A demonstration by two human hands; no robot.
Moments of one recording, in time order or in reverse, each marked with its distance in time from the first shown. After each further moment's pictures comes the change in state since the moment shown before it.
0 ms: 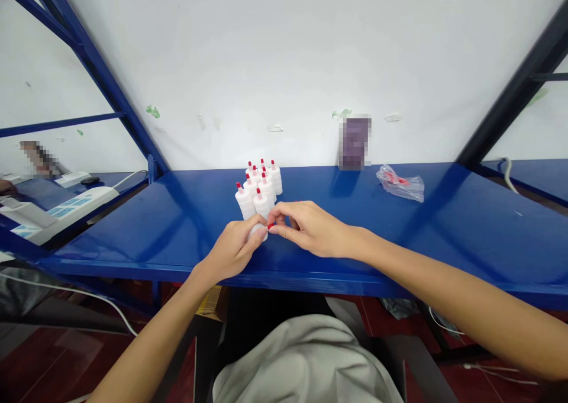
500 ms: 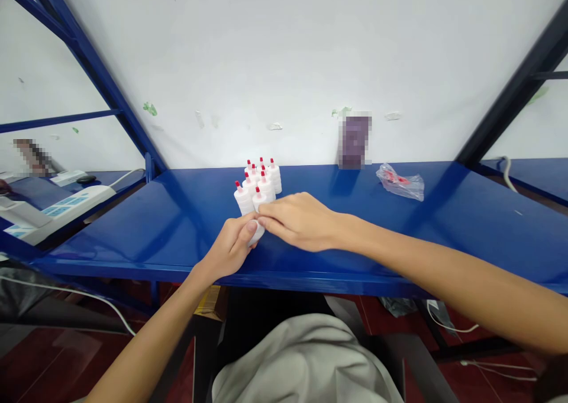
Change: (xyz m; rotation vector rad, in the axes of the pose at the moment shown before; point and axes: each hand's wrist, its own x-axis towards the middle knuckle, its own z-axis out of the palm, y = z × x) left_hand -0.001 -0.004 0.003 -0.210 0.066 -0.020; right_hand 0.023 -0.014 -0.008 -0.227 -0.154 -0.054
